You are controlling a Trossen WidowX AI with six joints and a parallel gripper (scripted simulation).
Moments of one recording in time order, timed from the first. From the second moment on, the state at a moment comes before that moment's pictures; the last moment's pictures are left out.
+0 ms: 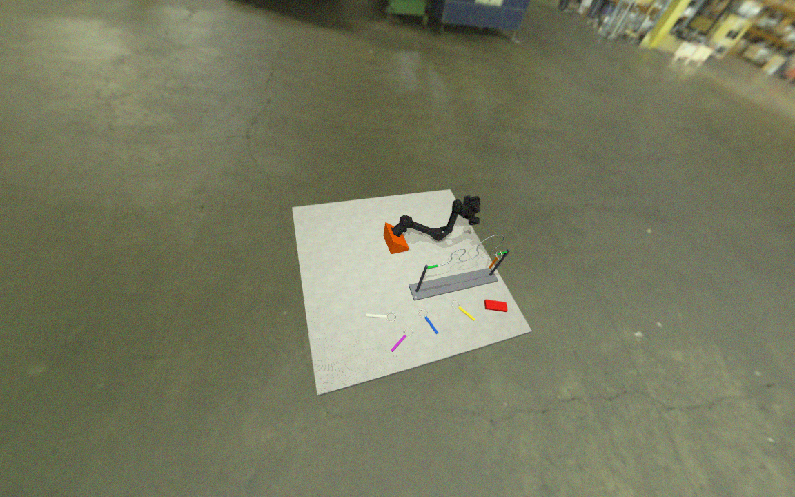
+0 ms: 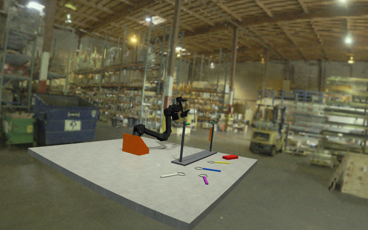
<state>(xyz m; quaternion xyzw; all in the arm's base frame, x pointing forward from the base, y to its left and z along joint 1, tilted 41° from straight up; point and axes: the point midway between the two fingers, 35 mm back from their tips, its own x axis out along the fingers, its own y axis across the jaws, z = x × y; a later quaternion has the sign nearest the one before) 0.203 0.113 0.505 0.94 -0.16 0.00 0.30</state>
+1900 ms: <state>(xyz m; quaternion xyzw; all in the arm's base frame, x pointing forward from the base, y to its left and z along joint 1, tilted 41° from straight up) 0.159 -0.026 0.683 0.41 0.50 0.21 -0.73</state>
